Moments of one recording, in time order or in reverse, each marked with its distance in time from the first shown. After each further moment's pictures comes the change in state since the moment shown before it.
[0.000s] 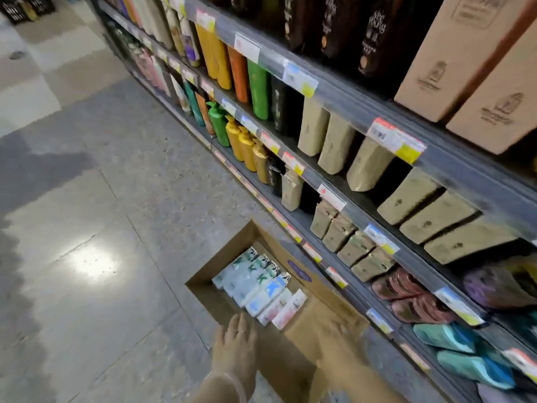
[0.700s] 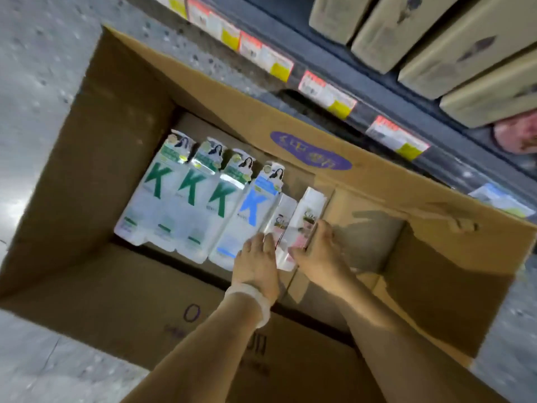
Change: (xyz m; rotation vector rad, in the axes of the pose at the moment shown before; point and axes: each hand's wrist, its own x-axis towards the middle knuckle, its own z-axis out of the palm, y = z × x) left_hand 0.409 0.020 0.254 -0.104 -0.117 0.207; right_hand 0.402 0.024 0.246 1.019 0.172 0.514
